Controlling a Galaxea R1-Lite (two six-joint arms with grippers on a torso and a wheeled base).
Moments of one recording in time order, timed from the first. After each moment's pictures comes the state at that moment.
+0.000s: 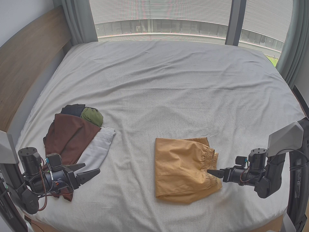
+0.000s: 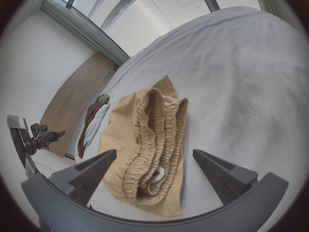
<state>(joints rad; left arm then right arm) -0.01 1.98 -0.04 -1.54 -0.67 -0.21 0.15 2.44 -0.37 -1.52 0.49 0.35</state>
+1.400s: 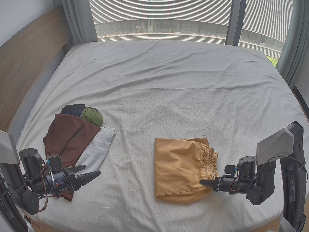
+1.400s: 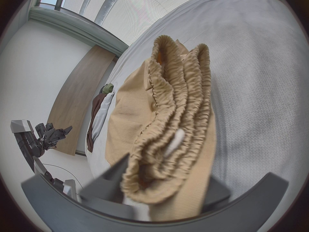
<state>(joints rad) -0.01 1.99 -0.04 -1.54 -0.67 -0.20 0.27 2.50 -0.37 -1.53 0.49 0.47</state>
